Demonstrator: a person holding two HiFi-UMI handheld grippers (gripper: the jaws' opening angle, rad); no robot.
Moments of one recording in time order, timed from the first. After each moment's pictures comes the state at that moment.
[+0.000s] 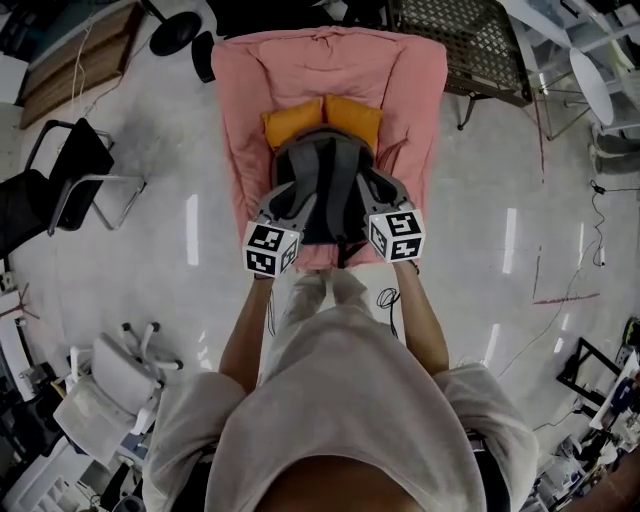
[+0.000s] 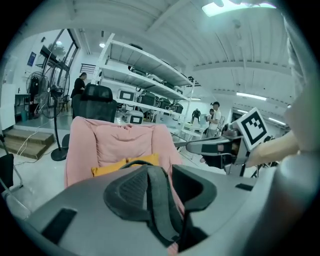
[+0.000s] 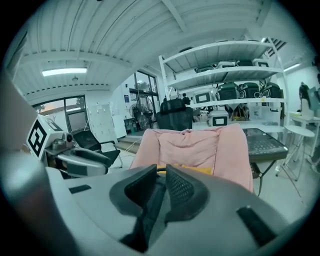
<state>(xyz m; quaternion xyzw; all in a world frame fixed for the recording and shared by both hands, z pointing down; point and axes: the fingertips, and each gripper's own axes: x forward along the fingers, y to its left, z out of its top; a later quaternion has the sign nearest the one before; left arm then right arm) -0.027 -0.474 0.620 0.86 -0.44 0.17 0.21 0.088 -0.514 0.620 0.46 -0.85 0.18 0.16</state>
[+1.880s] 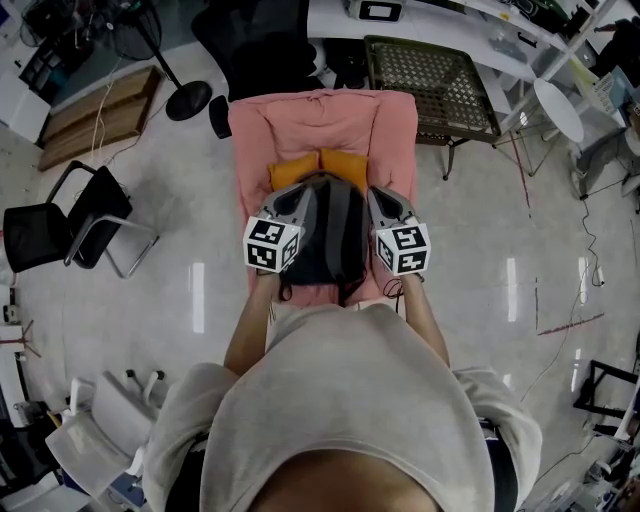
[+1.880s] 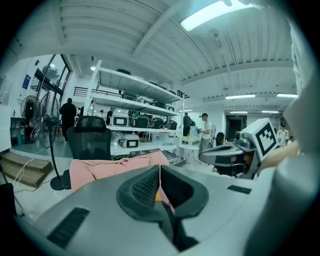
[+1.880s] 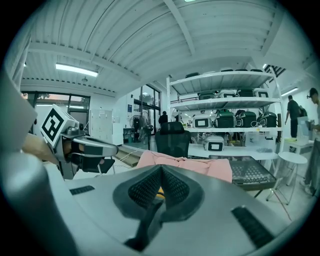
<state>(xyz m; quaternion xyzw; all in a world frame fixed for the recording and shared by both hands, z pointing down) -0.013 -0.477 0.481 0.88 -0.44 0.12 0.10 0.119 -0.478 0.493 0.49 -0.86 0.08 0.12</state>
